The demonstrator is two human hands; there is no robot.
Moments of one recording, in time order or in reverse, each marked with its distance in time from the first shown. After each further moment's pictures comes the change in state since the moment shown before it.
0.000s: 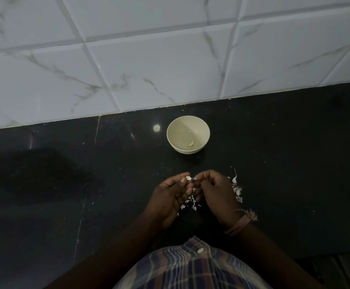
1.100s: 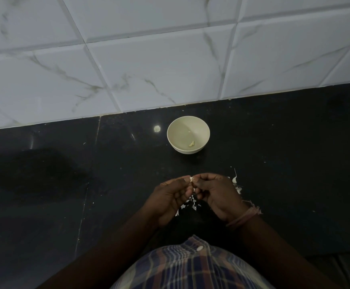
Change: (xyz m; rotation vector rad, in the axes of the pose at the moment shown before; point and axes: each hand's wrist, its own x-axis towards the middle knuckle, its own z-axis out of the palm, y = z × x) left_hand -0.003 0.009 0.000 0.056 -0.044 -0.092; right_hand 0.002 -0.012 -0.004 0.327 -0.173 0.232
